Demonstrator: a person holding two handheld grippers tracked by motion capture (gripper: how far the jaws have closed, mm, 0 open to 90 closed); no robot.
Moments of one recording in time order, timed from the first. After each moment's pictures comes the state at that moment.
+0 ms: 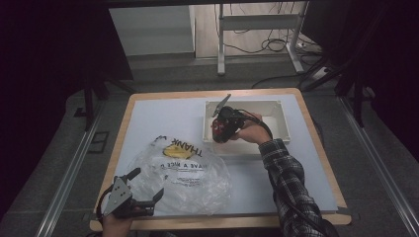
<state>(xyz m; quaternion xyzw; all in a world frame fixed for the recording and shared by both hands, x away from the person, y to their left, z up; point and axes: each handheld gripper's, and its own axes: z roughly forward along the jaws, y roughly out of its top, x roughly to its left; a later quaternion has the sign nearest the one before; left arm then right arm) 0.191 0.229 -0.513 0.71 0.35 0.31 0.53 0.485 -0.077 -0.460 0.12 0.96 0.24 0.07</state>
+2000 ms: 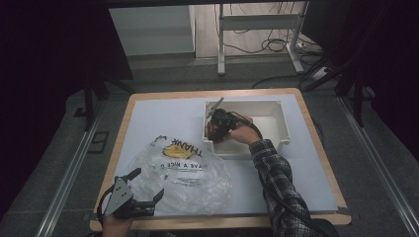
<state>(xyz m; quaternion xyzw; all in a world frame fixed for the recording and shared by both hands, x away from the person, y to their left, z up) 0.191 0.227 -0.514 0.72 0.35 0.31 0.52 0.507 -0.057 -0.500 0.15 0.96 0.24 0.08</state>
